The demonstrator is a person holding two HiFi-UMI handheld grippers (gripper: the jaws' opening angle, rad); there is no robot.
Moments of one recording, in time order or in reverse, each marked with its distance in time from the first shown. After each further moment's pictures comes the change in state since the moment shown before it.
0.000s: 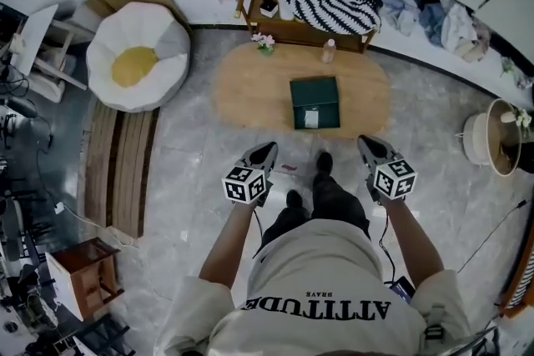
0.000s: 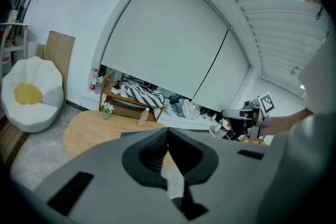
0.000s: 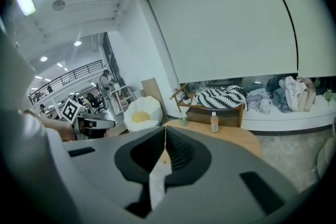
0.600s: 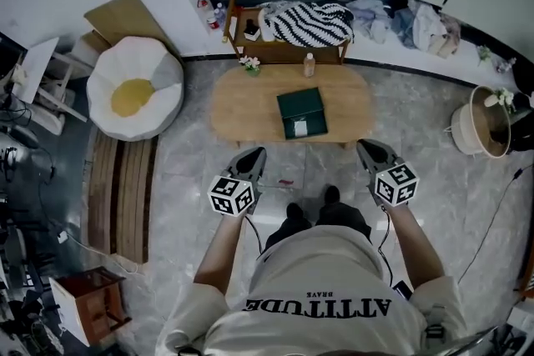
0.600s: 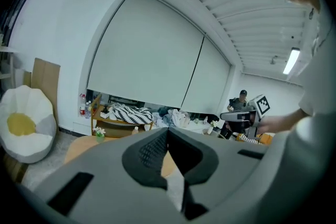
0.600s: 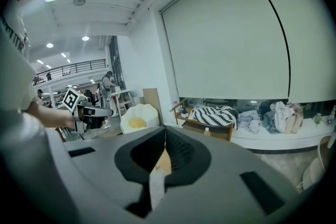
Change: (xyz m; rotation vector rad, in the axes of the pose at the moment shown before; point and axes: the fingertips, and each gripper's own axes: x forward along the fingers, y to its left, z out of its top) left arm -0.085 -0.090 0.055 0.188 -0.127 -0.073; right arm -0.122 0.050 0.031 -0.131 -0.116 -0.055
